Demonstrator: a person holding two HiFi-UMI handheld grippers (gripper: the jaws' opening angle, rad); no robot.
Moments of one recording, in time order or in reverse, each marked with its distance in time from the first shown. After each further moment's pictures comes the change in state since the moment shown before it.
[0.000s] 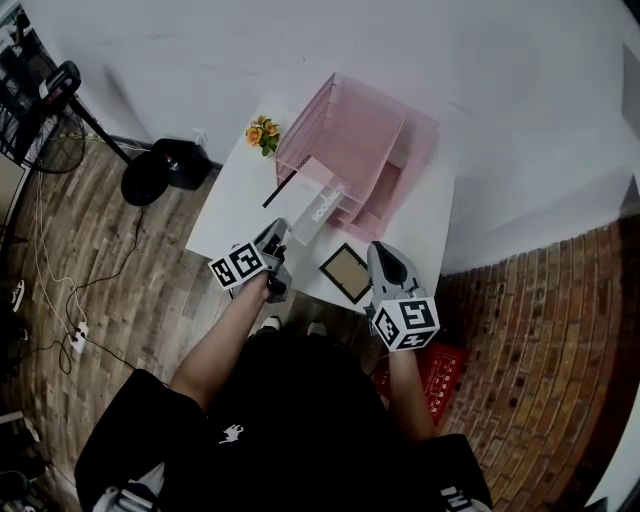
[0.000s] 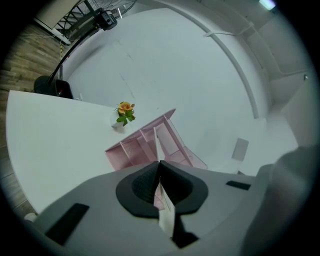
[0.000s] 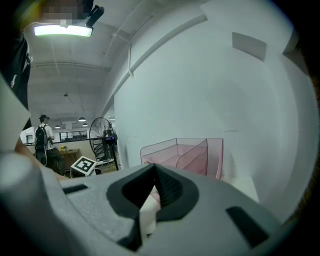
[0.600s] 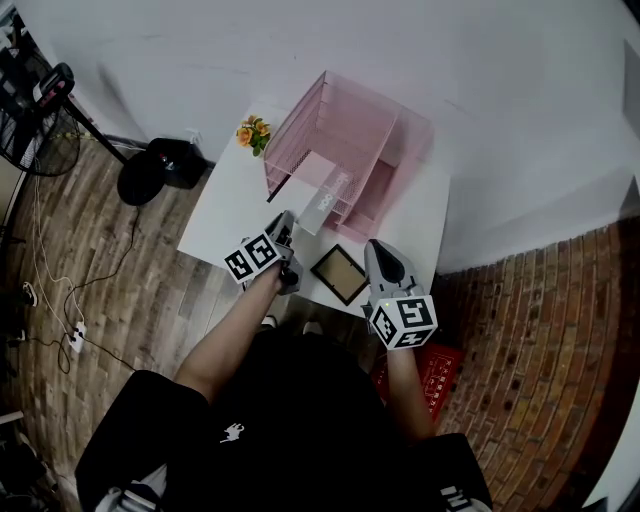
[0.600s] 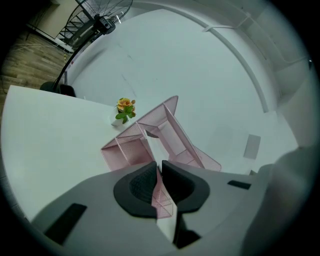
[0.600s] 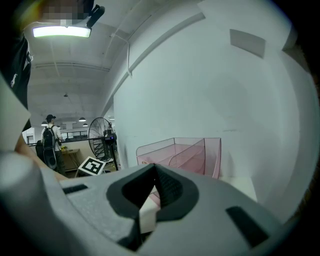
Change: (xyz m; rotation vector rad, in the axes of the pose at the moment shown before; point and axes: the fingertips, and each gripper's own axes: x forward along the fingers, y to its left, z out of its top) left arm 0.045 -0.006 -0.016 0.014 -0.034 0.094; right arm 0.002 -0.023 0.000 0.005 0.005 0.008
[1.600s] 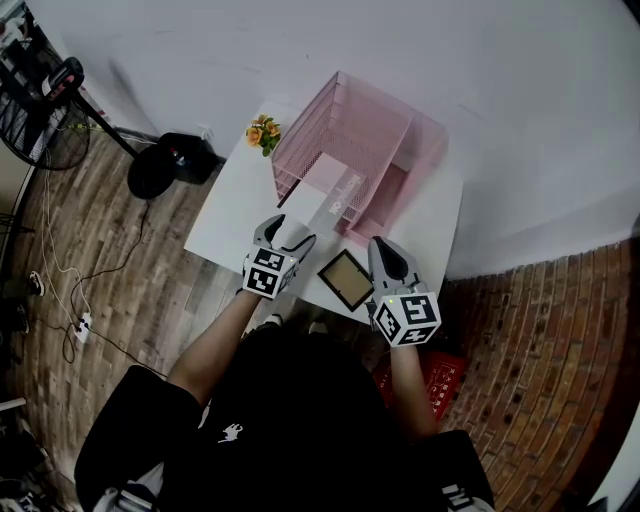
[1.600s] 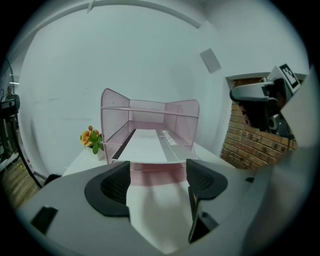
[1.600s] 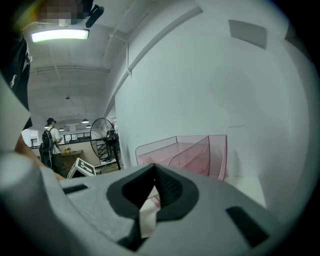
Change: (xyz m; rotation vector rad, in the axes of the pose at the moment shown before) left arm -0.002 -0.007 -0.026 0.956 0.267 0.012; right arm 0.029 -0.008 -0.002 0.016 0.007 0.044
